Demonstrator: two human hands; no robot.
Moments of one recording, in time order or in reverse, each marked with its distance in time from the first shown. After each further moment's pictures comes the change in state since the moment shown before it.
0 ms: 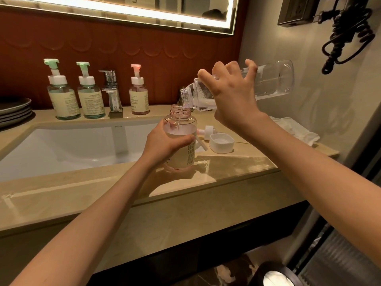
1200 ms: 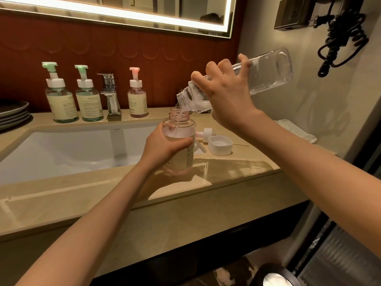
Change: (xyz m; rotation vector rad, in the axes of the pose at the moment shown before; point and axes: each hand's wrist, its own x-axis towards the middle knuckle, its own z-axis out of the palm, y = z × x) left_hand -0.003 0.002 0.000 -0.056 -0.009 -0.018; right_hand 0.006 -0.002 -0.004 -0.063 0.043 -0.080
